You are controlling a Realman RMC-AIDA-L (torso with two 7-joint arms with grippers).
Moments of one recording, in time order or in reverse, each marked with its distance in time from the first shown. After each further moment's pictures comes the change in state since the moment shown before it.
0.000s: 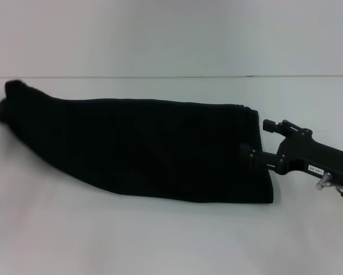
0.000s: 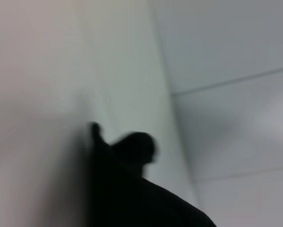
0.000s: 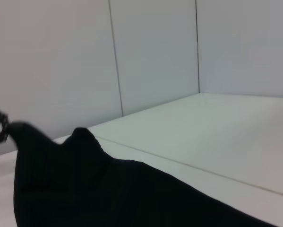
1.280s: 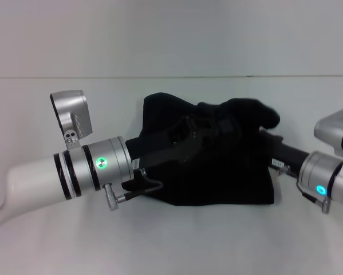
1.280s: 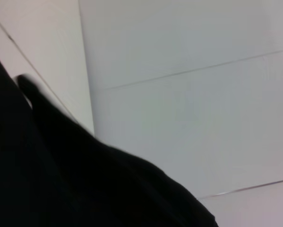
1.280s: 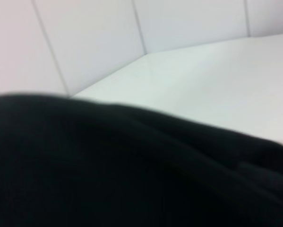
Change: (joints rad) left arm -0.323 -0.188 0.331 -0.222 -0.021 0.185 0.166; right arm 0.157 0.012 0.039 0.267 0.106 0.324 0.025
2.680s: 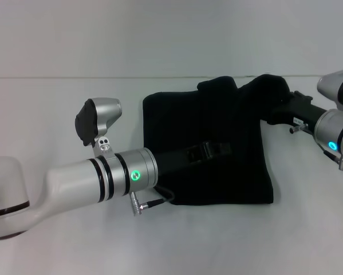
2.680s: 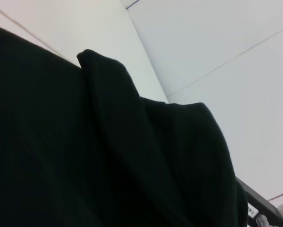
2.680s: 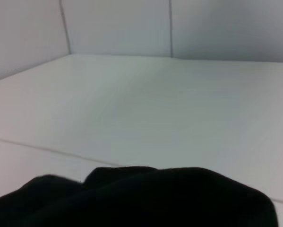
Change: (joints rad) left arm -0.089 -0.013 0.034 -0.137 -0.006 -0.382 0.333; right arm 0.074 -0.005 -0.042 -0.117 0.083 0.265 -0.014
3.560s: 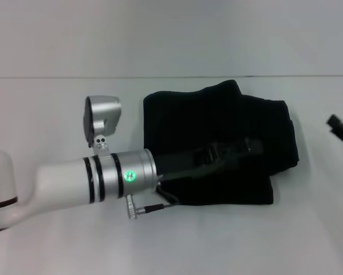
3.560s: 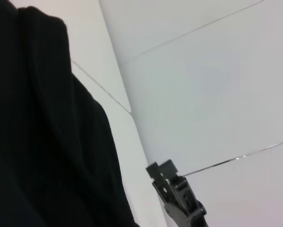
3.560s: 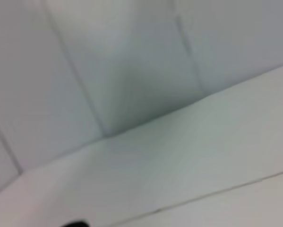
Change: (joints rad) left arm 0.017 0.012 0.077 0.049 0.008 0.224 -0.178; right arm -0.347 -0.009 0.169 -0.012 0.208 -0.412 0.020
